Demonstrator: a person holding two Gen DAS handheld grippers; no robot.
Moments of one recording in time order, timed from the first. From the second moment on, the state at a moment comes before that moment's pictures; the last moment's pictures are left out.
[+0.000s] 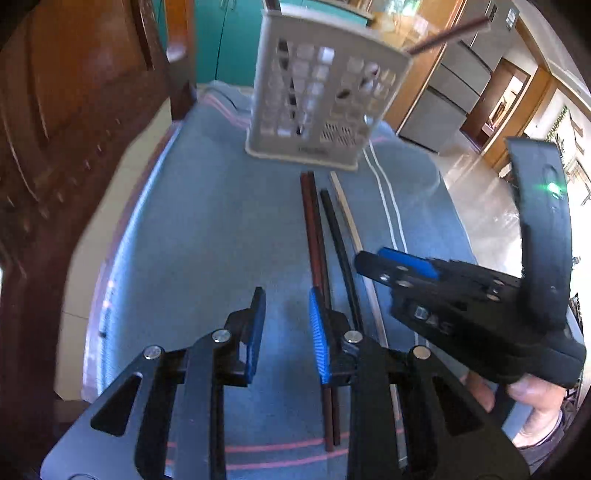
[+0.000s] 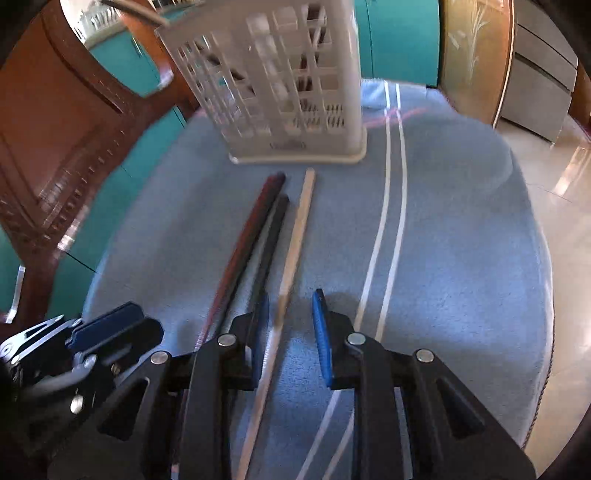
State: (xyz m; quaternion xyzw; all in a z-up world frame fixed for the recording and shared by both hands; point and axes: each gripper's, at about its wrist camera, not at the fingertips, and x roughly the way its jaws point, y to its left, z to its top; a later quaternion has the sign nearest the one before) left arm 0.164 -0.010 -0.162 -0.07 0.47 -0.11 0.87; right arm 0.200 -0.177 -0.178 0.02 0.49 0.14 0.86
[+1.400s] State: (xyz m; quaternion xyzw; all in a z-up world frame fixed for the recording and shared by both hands) left arm 0.154 -0.044 -0.154 -0.03 0.46 -0.17 0.87; right arm 0.142 -0.233 -0.173 0.07 0.52 0.10 0.85
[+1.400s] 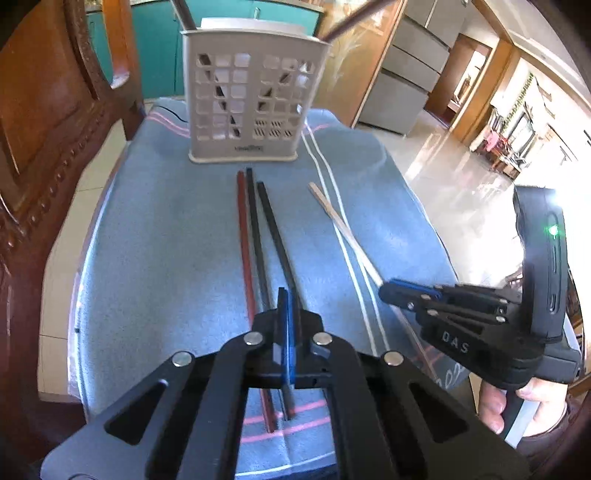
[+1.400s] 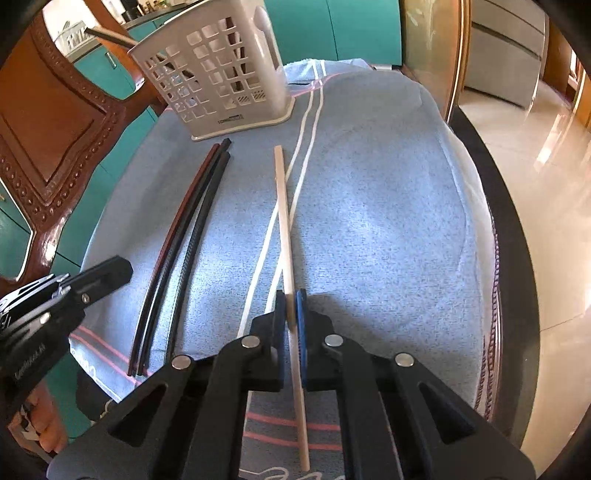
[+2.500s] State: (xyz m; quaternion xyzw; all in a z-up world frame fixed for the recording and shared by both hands) left arm 0.194 -0.042 -0.190 -0.01 0.48 -0.11 0.87; right arm 0.141 -0.212 -0.175 -0.01 0.49 0.08 0.87
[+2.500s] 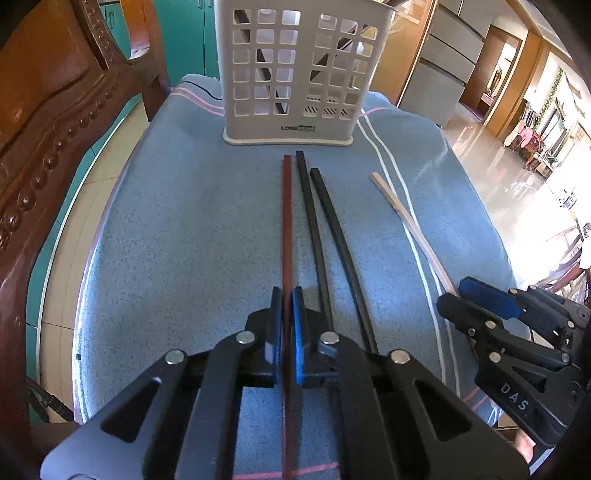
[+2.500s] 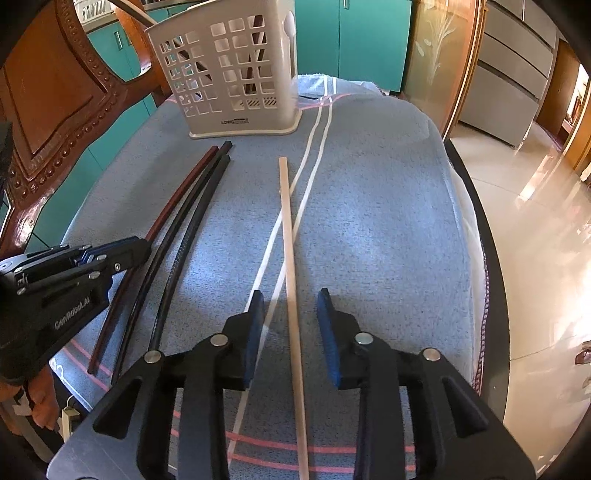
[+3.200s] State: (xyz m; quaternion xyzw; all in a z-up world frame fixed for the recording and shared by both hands) left arm 0.195 -0.039 -0.186 -0.04 0.49 -0.13 0.86; right arm 0.148 -0.209 -0.176 -0.02 0.49 0.08 0.87
